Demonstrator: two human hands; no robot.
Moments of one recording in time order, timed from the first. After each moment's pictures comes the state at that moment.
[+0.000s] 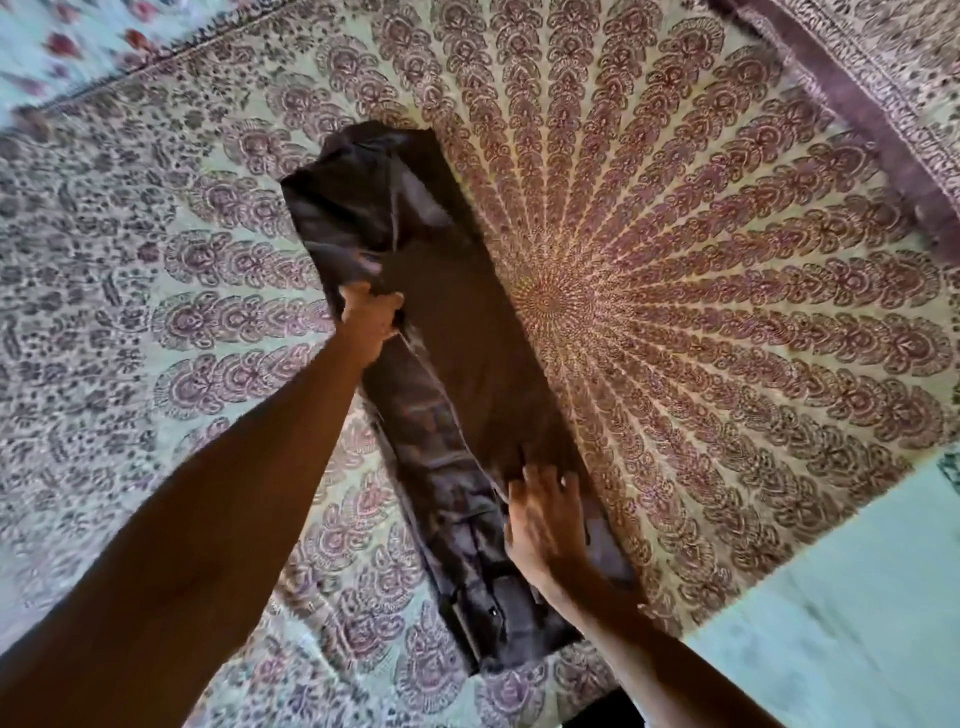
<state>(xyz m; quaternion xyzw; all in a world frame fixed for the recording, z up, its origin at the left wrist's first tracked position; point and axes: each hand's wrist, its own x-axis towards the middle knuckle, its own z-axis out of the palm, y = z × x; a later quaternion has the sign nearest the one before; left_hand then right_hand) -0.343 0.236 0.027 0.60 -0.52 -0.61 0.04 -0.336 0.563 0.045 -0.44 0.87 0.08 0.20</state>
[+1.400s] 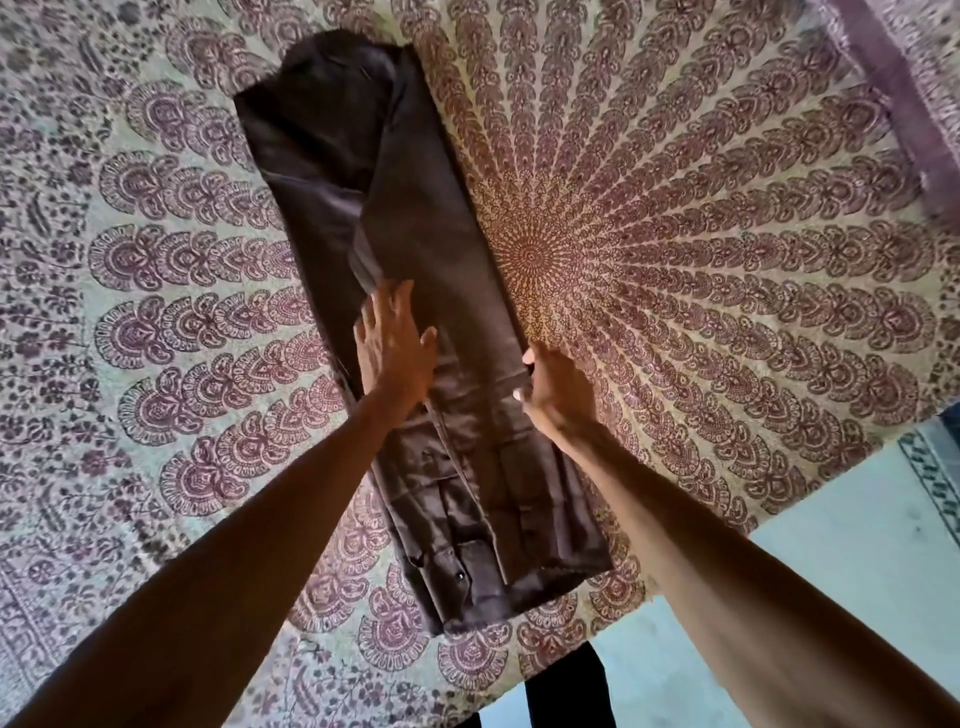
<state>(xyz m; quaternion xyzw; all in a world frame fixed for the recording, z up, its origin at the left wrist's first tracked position) -0.315 0.366 0.007 0.48 -0.85 -0.21 0.01 -0.434 0.525 0.021 -0.32 0.90 -0.06 0.31</state>
